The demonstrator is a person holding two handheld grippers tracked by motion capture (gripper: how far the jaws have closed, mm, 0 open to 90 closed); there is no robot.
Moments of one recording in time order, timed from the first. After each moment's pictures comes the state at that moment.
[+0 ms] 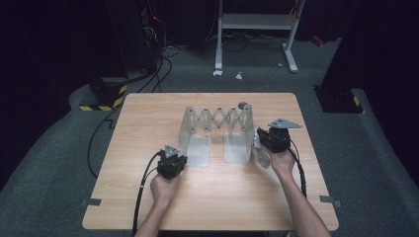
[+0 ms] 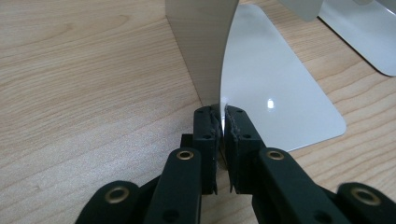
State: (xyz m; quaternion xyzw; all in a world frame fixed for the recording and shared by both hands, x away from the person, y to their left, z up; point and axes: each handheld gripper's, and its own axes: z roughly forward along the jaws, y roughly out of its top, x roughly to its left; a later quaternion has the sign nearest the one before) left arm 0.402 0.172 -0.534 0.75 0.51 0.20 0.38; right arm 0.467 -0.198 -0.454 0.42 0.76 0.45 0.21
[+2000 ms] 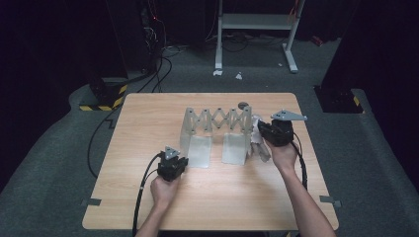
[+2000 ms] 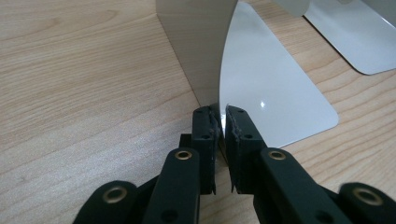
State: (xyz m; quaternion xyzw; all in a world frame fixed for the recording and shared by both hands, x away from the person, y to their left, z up) left arm 0.396 0.171 -0.534 0.75 0.50 0.19 0.39; right arm 0.461 -0.194 -0.408 0.40 0.75 0.48 0.21
